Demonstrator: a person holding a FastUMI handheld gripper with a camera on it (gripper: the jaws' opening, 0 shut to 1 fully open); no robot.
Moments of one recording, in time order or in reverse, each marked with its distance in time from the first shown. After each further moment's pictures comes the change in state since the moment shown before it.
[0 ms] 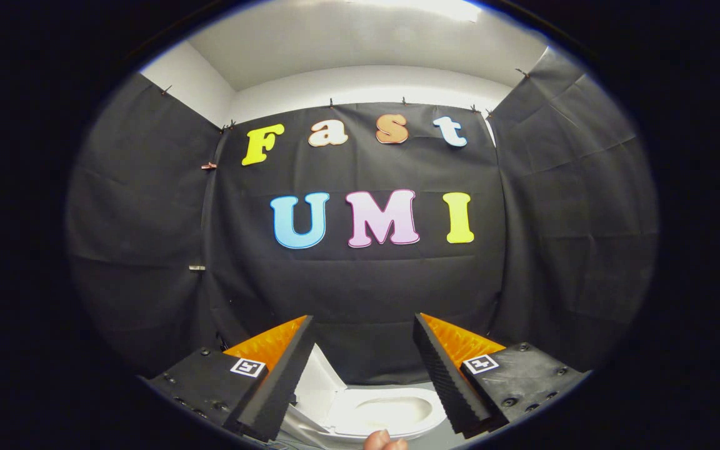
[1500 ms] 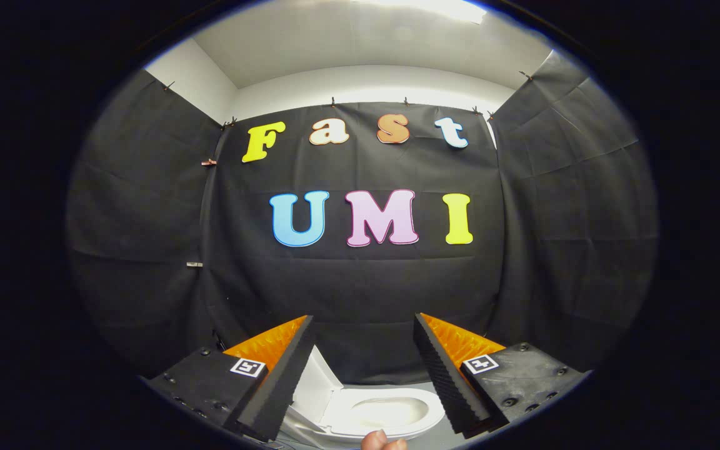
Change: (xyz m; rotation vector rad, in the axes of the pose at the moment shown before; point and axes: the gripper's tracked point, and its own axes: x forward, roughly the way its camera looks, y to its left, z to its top) arm 0.002 0.003 -0.004 -0.021 -0.001 -0.005
